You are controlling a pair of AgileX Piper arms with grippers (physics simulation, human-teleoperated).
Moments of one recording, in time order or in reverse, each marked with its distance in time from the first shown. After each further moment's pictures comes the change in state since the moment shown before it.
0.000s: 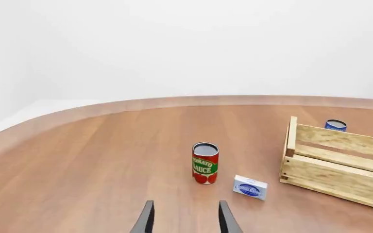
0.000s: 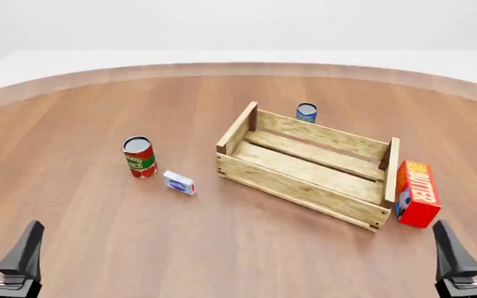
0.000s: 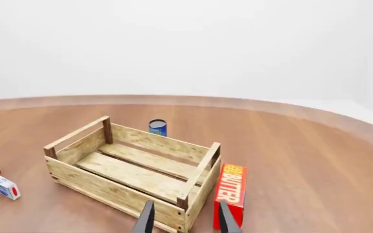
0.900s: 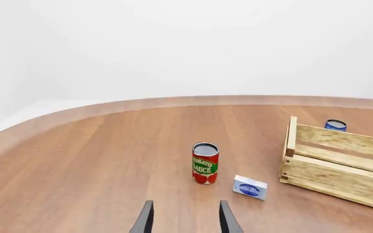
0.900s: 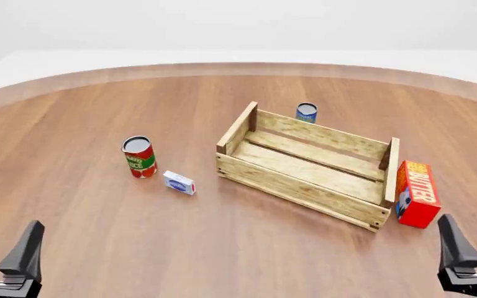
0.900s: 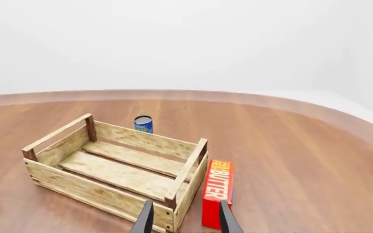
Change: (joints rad) left arm 0.000 0.000 0.000 0.000 0.000; right arm -0.065 0.087 -0.016 -0.036 -0.006
